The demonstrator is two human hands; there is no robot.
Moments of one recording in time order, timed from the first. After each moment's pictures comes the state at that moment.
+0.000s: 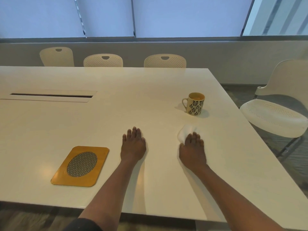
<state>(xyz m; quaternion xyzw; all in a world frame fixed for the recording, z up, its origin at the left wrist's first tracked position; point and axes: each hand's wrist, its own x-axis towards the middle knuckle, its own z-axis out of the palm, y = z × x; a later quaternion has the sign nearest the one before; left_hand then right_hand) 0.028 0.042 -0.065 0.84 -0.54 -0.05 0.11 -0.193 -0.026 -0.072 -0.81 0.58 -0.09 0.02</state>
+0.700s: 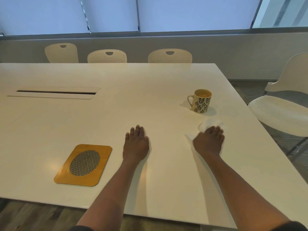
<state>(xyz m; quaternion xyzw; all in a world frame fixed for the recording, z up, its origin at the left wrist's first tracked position) 0.031 0.043 -0.064 0.83 -0.54 -0.05 0.11 -0.201 -0.081 -0.066 -0.68 0.72 -0.10 0.06</state>
